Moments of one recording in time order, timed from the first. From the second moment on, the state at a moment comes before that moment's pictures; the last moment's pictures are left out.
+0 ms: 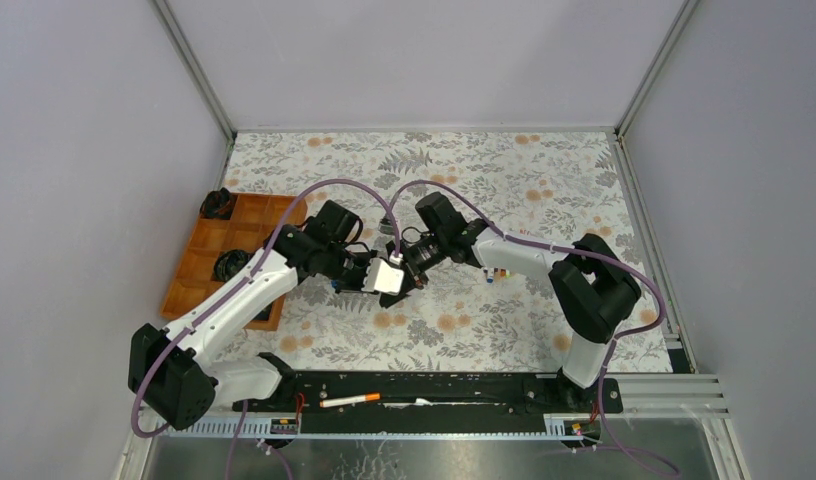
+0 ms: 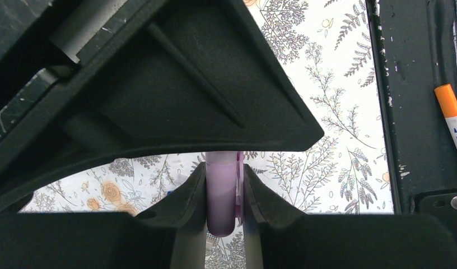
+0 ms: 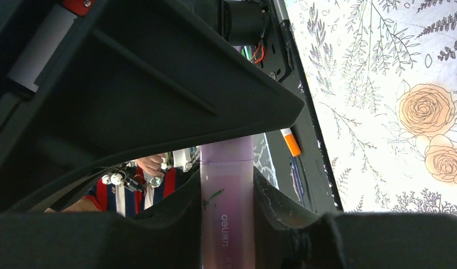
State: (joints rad) left arm -0.58 1.22 1.01 -0.91 0.60 1.17; right arm 0.78 1.79 1.15 -0.14 -1.12 0.64
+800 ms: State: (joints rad) left arm -0.58 1.22 1.01 -0.92 0.61 1.18; right arm 0.79 1.81 1.16 -0.07 -1.15 0.72
